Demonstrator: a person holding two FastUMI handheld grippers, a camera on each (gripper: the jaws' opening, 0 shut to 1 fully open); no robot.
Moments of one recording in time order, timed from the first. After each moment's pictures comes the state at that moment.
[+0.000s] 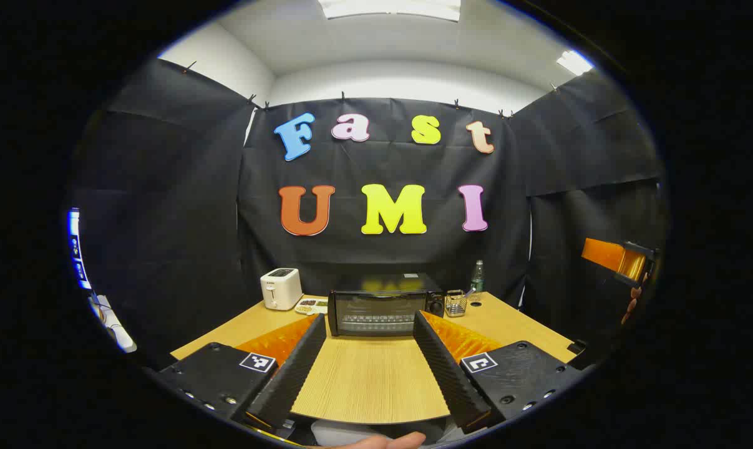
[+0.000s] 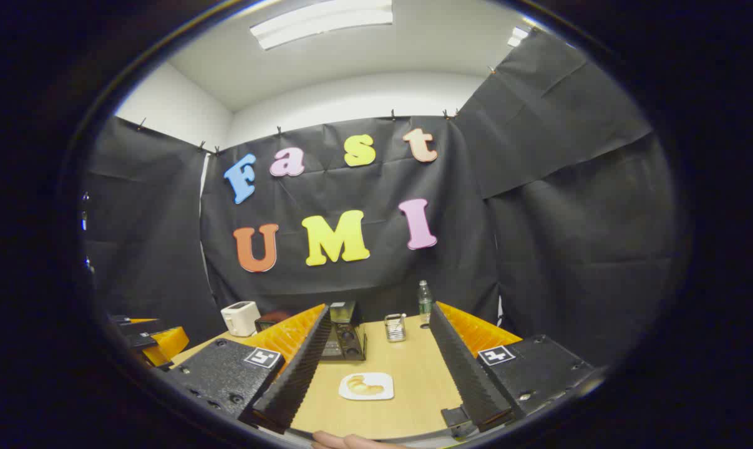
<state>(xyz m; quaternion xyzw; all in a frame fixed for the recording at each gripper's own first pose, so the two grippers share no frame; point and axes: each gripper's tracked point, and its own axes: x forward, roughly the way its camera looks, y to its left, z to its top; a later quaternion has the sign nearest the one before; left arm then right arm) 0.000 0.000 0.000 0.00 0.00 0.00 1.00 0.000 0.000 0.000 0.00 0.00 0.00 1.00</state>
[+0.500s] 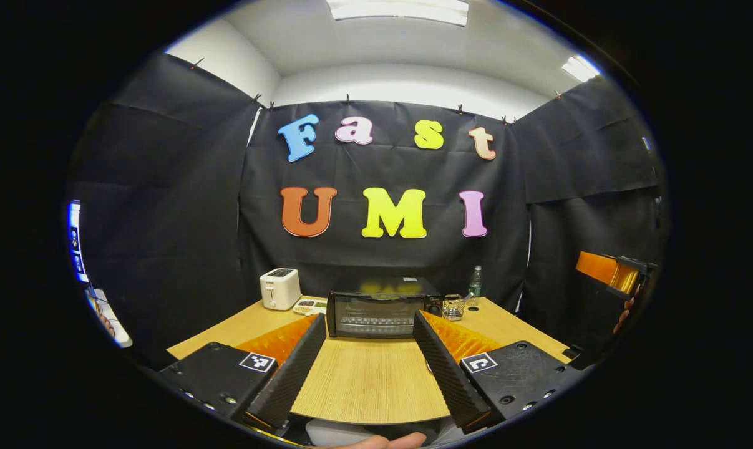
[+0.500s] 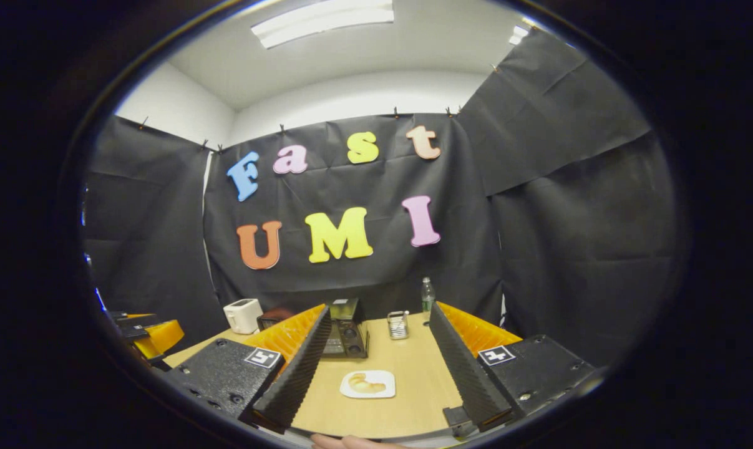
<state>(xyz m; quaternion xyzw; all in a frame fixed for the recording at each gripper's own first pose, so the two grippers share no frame) -0.005 -0.002 0.003 0.00 -0.01 0.00 1.00 0.003 -0.005 -0.009 0.00 0.01 0.00 1.00</state>
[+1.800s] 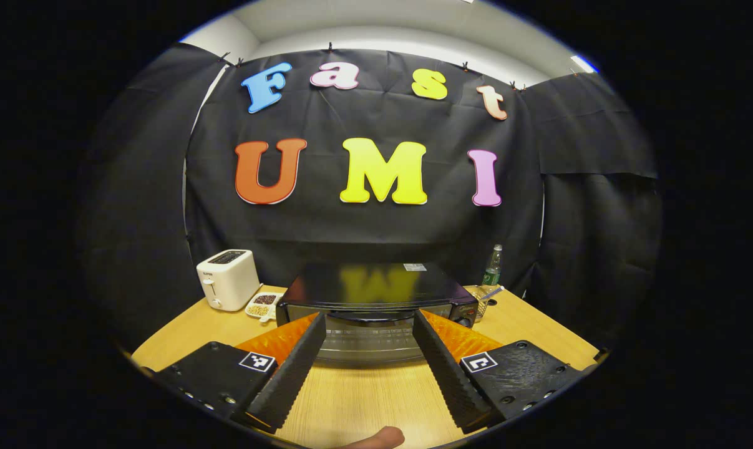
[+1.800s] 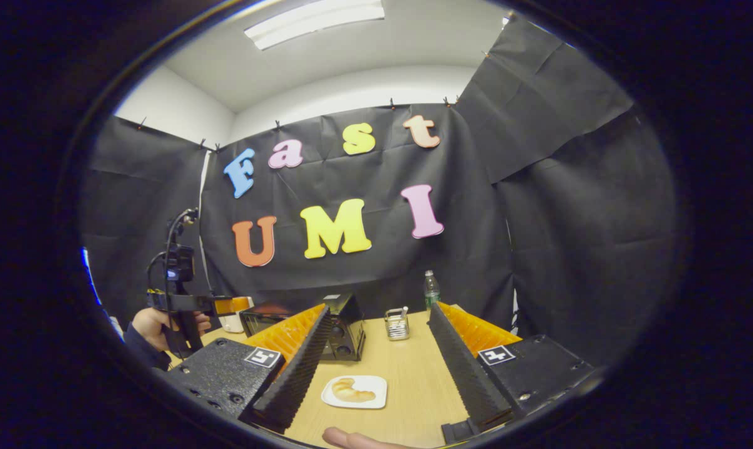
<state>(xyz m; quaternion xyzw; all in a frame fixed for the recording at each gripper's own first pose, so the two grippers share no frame) 0.277 -0.010 -0.069 -0.02 0.09 -0.04 1.00 0.086 -0.053 -0.073 0.02 -0.01 0.02 1.00</state>
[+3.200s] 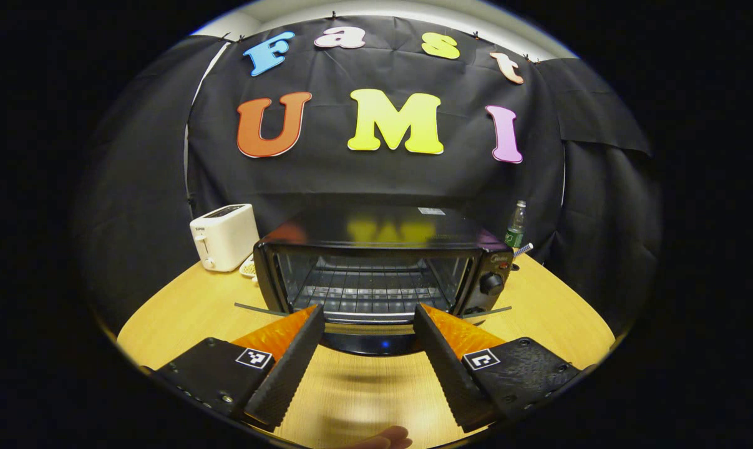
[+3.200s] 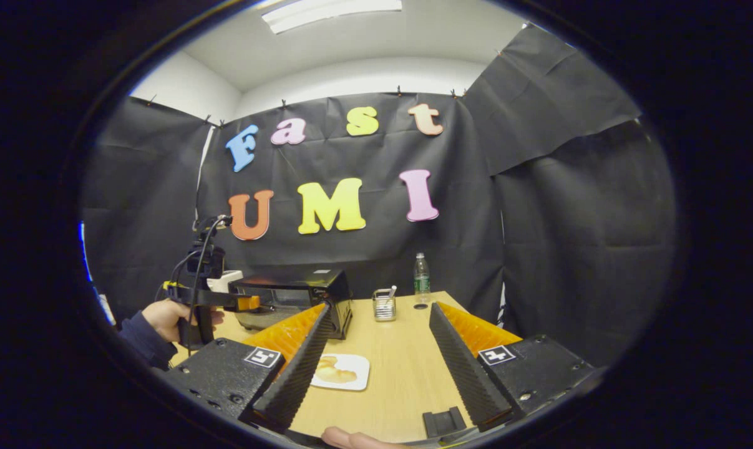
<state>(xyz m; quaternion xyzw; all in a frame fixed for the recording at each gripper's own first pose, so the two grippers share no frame) 0.265 -0.020 -0.159 -0.01 0.17 -0.02 0.99 0.066 -0.056 -0.116 -0.03 0.03 0.01 1.00</state>
